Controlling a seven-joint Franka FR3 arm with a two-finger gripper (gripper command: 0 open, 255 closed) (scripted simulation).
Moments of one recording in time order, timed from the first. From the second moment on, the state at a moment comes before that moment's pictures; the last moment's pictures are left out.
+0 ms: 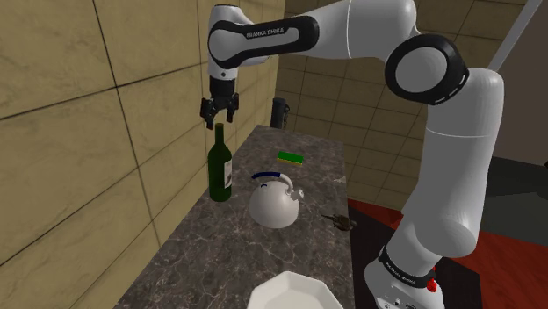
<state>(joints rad) 0.04 0.30 0.10 -1.54 0.01 1.89 0.05</state>
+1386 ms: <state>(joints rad) 0.04 0.32 0.10 -1.58 0.00 1.96 0.05</state>
